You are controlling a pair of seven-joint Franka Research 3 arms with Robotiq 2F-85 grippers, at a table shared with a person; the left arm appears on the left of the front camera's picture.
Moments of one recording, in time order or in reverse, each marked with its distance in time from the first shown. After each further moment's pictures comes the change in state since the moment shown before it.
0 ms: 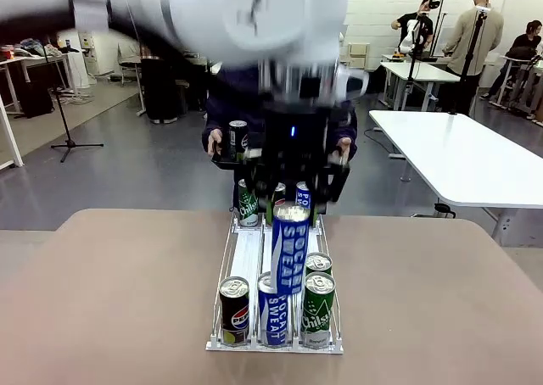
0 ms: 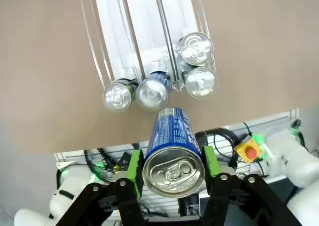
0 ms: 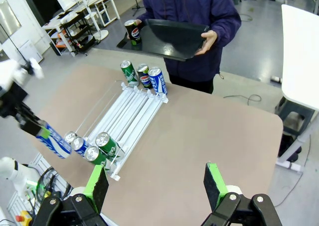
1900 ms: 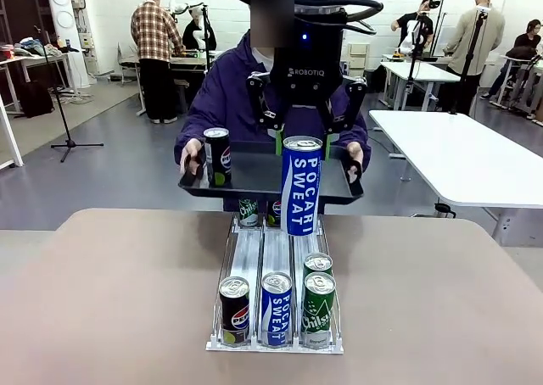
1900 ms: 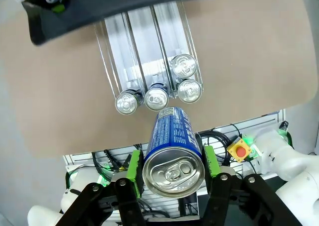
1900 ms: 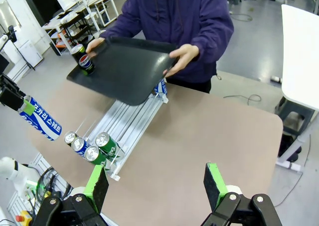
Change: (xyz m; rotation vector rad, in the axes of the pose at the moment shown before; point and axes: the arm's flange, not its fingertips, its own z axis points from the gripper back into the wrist) left arm 0.021 -0.004 0.071 -0.010 -0.050 -0.014; right arm 0.000 0.000 0.000 0.000 0.000 0.000
